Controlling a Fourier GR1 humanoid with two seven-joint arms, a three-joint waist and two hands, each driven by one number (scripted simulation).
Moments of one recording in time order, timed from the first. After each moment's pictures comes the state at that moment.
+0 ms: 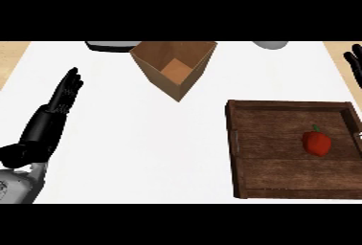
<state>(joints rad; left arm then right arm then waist) -0.20 0.60 -0.31 -1.57 0.29 0.27 -0.18 -0.21 -0.58 -0.04 -1.72 -0.27 0.03 -0.15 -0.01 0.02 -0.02</state>
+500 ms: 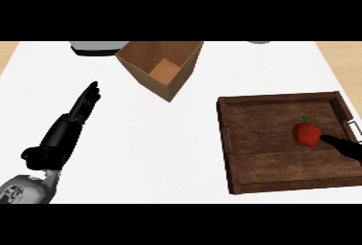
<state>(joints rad) -0.18 0.57 -0.38 -1.56 0.29 0.24 -0.12 0.01 -0.53 -0.14 -1.49 -0.01 -0.40 0.04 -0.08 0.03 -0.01</state>
